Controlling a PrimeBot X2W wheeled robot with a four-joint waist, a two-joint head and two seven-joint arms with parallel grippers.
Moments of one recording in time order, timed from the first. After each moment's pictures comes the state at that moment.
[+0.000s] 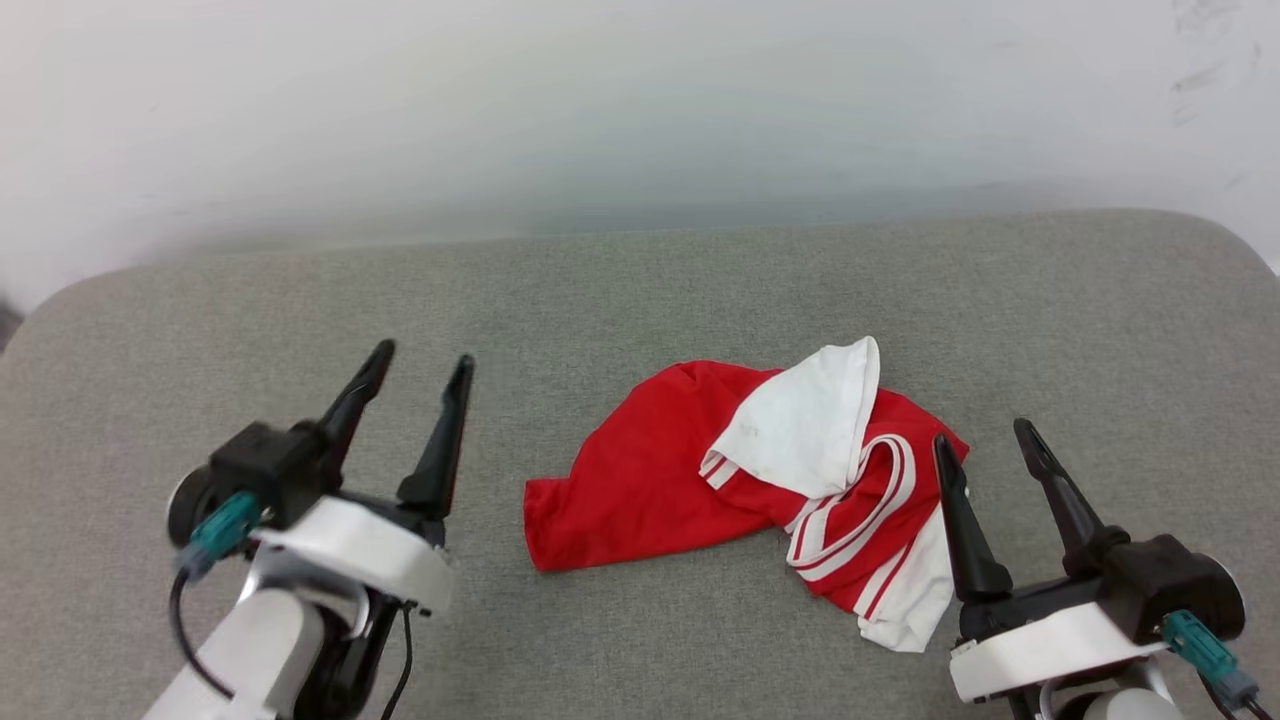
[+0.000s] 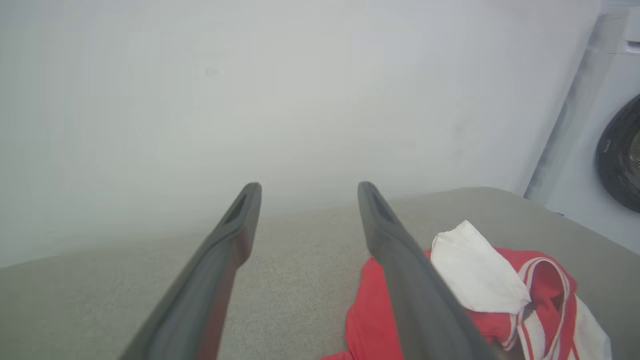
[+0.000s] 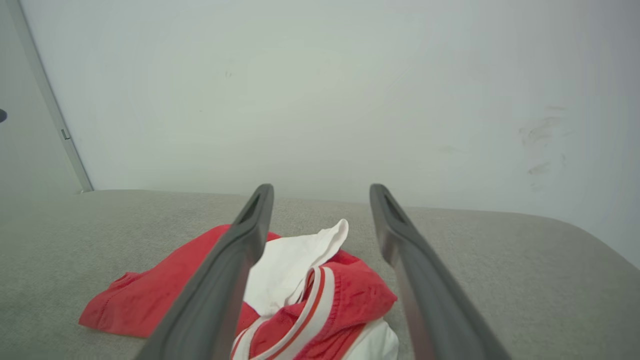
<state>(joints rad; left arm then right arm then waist) -0.35 0.47 -0.51 0.15 -0.63 0.07 -0.26 -0.04 -0.05 0.07 0.06 0.09 0.13 -0.26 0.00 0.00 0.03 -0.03</state>
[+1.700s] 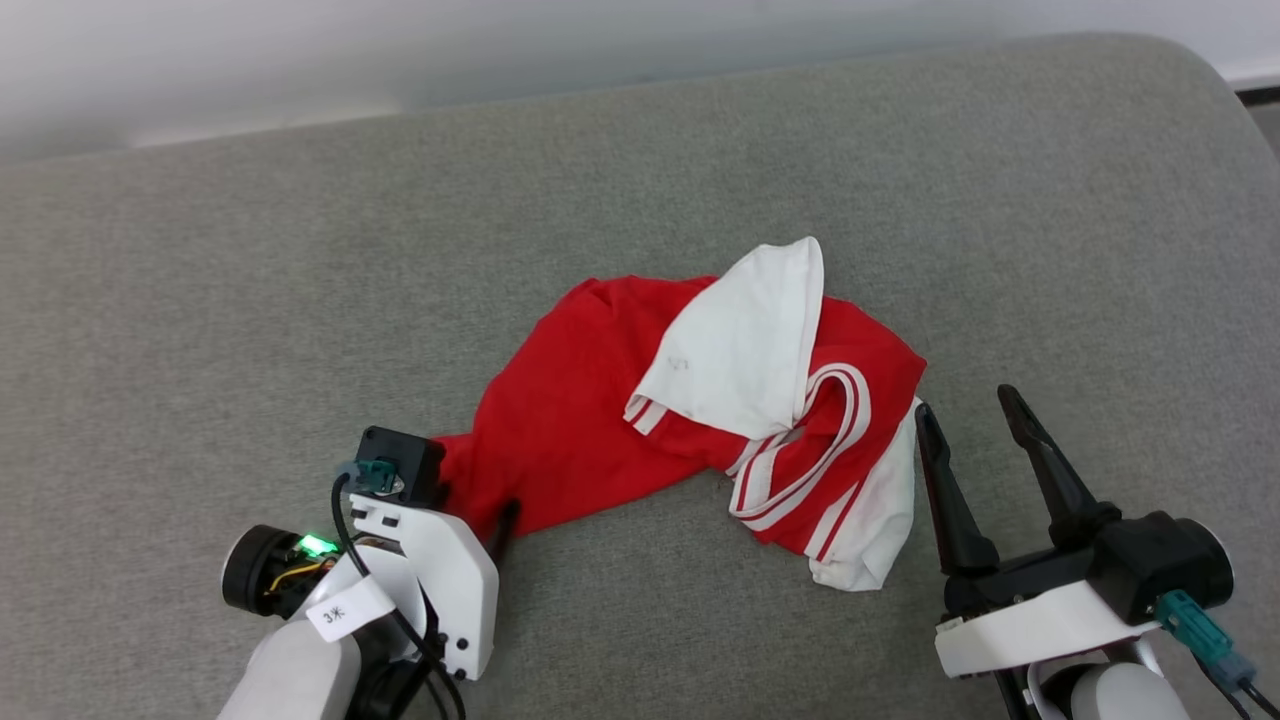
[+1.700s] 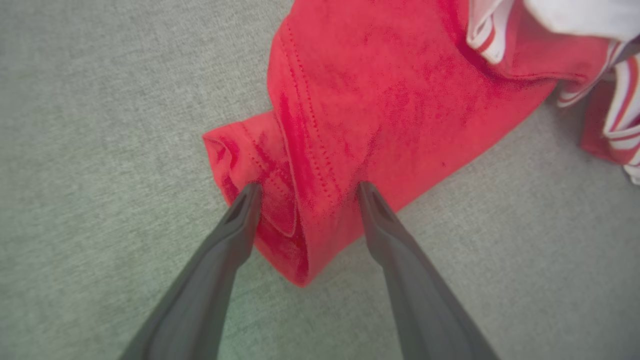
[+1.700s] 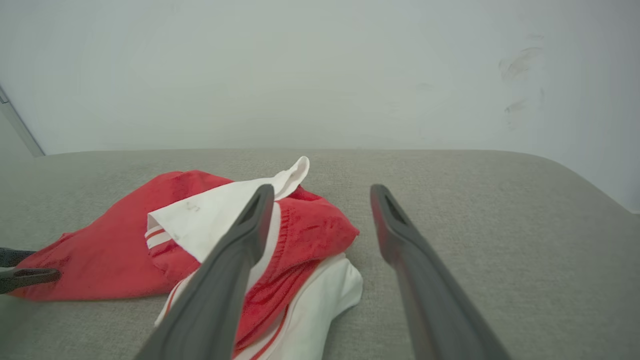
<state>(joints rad) -0.20 0.28 -0.30 0.03 -0.36 -0.01 0.49 -0.07 -0.05 0.10 0.02 0.10 0.13 -0.26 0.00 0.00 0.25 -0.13</state>
